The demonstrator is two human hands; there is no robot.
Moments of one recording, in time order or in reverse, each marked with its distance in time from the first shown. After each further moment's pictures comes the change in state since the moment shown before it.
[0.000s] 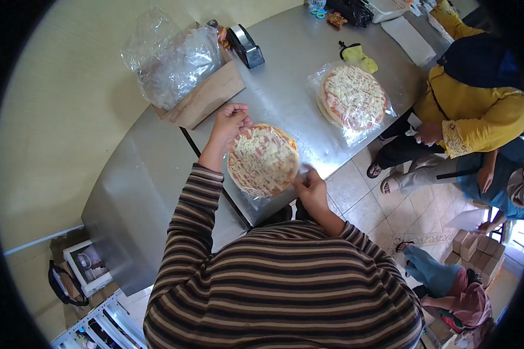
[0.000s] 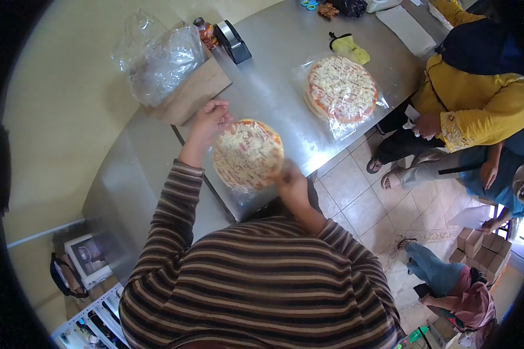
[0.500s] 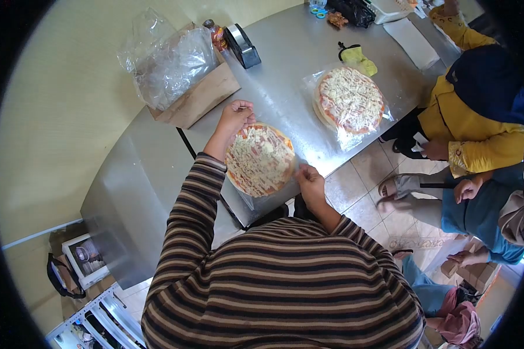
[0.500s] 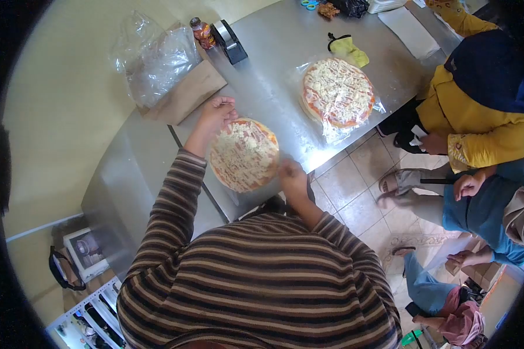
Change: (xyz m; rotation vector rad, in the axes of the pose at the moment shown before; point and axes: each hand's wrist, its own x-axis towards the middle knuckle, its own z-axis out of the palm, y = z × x) left_hand 0.030 -0.008 0.023 0.102 -0.027 -0.037; right_hand 0.031 0.041 -0.017 0.104 0.074 0.169
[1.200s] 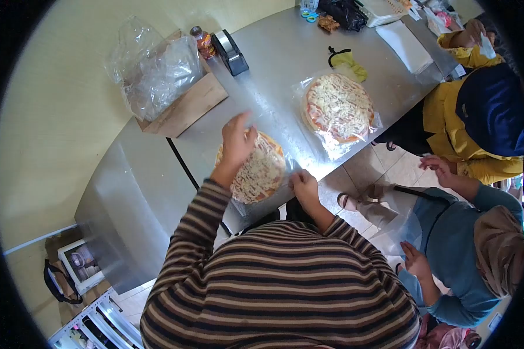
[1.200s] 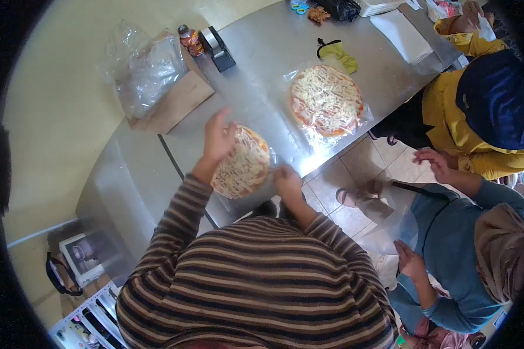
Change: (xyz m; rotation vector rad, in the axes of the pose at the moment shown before) left_hand -0.016 -0.029 0.046 0.701 0.275 0.713; right_hand 0.035 0.021 -0.021 -0.213 -0.030 -0.012
